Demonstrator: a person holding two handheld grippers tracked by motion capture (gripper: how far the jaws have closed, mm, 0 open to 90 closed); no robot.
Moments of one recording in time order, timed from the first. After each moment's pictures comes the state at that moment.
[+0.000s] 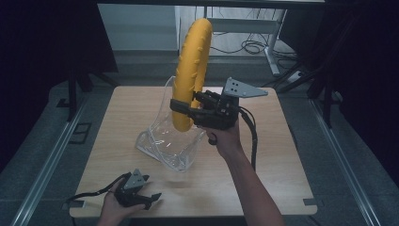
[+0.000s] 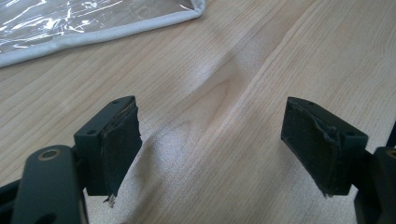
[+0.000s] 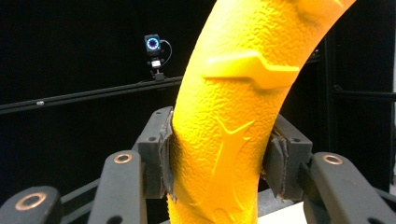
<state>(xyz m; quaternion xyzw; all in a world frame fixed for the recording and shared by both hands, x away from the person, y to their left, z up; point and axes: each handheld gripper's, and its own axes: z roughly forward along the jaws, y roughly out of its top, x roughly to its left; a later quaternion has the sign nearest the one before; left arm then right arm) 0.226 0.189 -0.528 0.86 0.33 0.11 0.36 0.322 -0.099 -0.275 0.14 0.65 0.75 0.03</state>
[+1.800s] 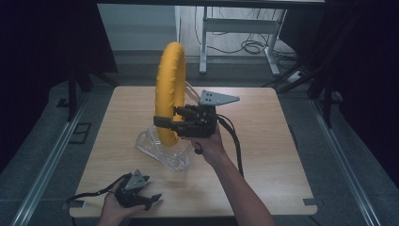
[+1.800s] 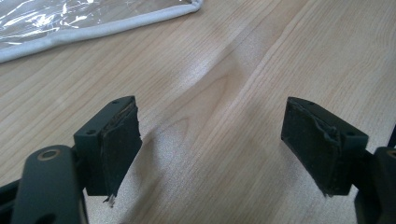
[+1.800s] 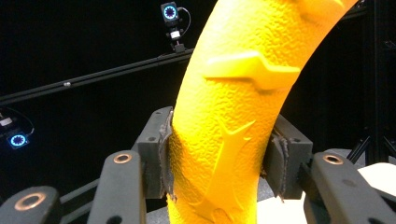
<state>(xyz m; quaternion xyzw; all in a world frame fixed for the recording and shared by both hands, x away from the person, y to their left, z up) 0.226 0.189 -0.530 0.87 0.32 0.11 0.36 0.332 -0.062 -0.319 0.14 0.68 0.72 -0.05</state>
